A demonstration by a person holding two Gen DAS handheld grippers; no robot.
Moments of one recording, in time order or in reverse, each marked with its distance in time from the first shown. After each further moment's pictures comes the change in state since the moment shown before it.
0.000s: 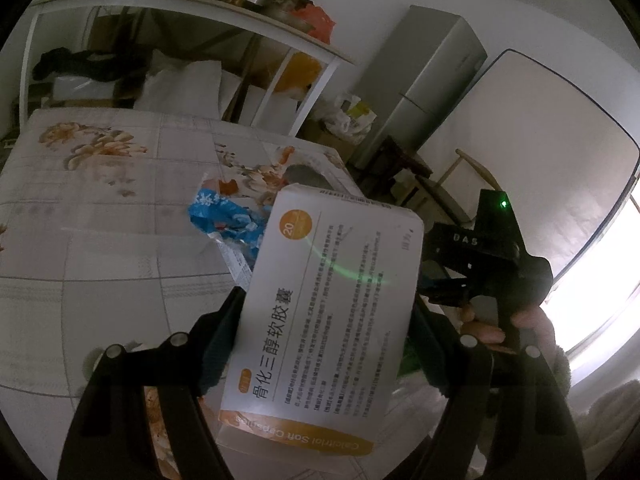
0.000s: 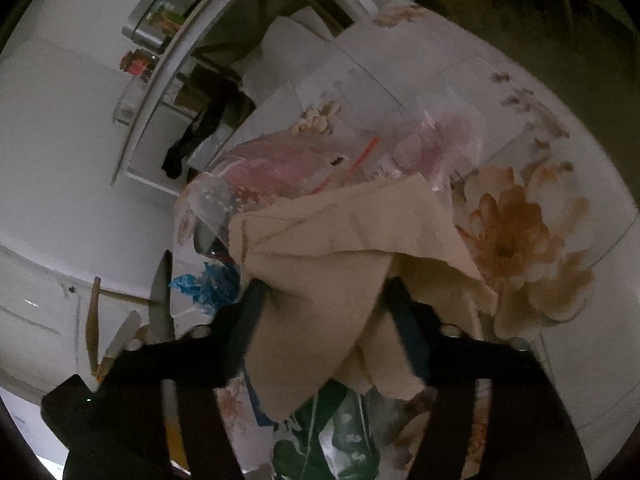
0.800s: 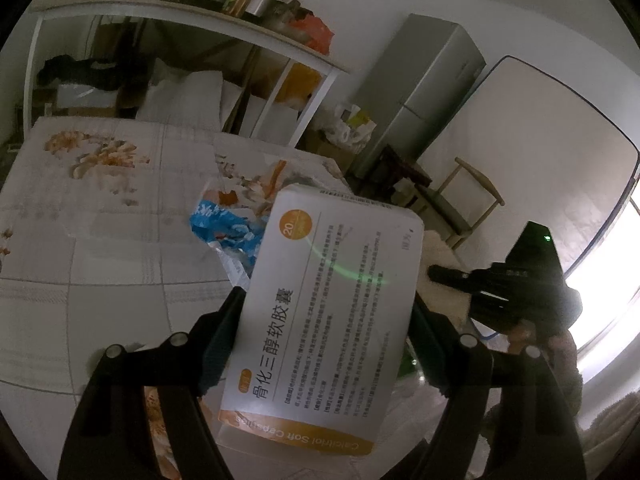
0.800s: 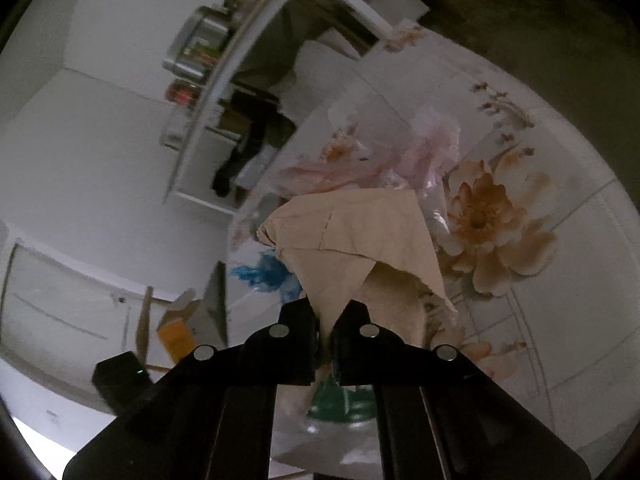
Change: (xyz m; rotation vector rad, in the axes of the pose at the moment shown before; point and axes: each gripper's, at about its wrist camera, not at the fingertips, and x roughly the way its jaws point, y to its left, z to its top) left arm -0.008 -0.007 0.001 0.003 -0.040 0.005; right arm -0.073 -0.025 -0.034 0.023 -0.069 0.203
